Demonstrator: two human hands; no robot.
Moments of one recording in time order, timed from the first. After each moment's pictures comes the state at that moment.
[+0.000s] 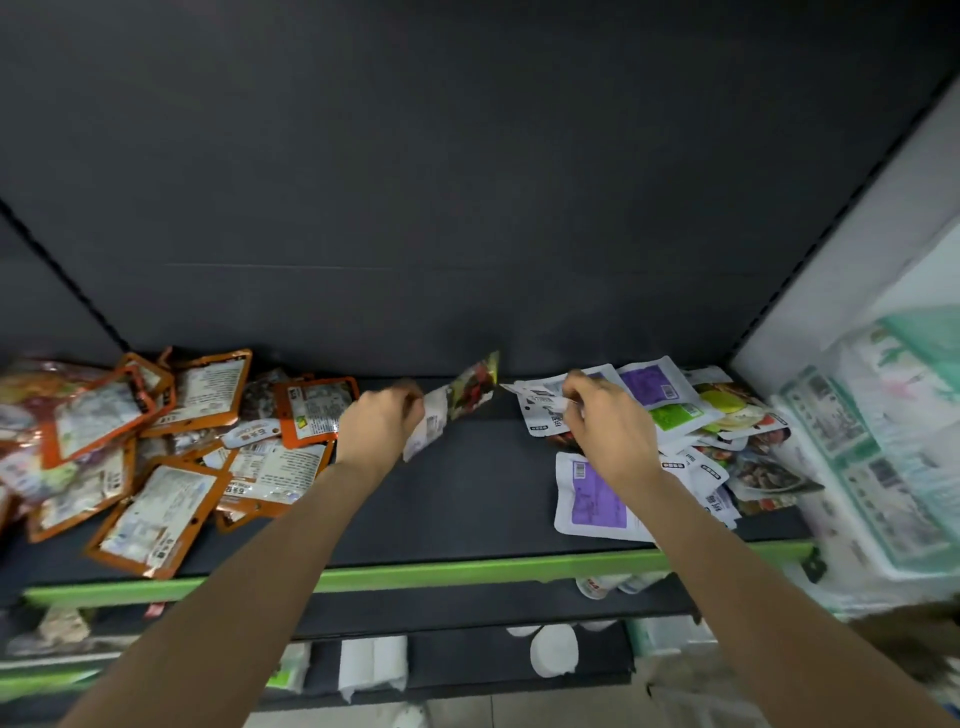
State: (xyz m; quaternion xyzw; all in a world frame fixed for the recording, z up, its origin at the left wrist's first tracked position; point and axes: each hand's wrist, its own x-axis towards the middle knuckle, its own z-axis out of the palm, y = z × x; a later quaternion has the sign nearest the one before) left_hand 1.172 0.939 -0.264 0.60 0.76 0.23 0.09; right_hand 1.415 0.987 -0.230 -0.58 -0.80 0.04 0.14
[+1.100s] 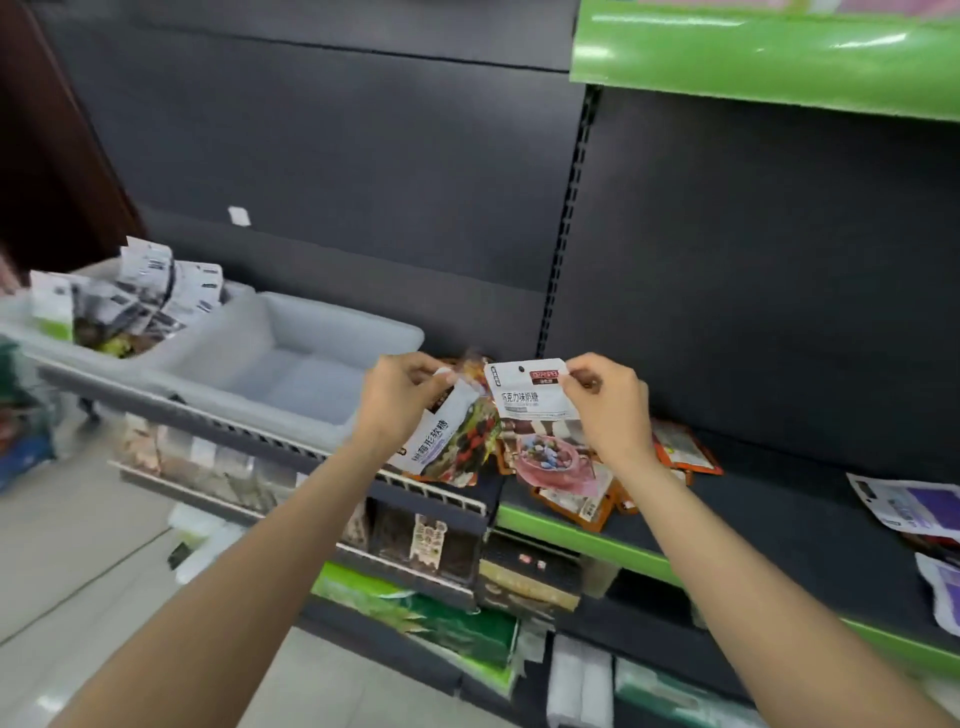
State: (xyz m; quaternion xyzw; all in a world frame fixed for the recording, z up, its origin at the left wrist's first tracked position) left_hand 0.831 0.634 -0.152 0.40 0.73 0.53 0.14; right_hand 1.017 0.750 -0.142 -0.40 -0.79 0.28 0.38
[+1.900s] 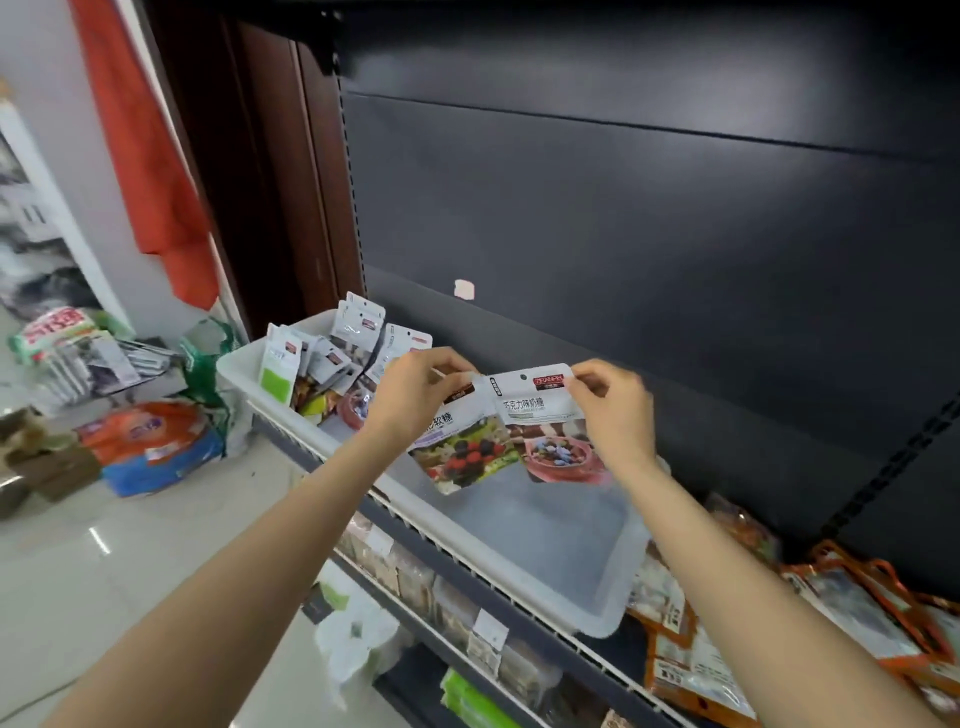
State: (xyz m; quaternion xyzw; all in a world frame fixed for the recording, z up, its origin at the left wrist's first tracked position) left_hand 0.493 0.548 -0.109 0.40 0.80 0.45 0.01; right_hand 0.625 0.717 -0.129 -0.28 -0.82 0.34 0.37
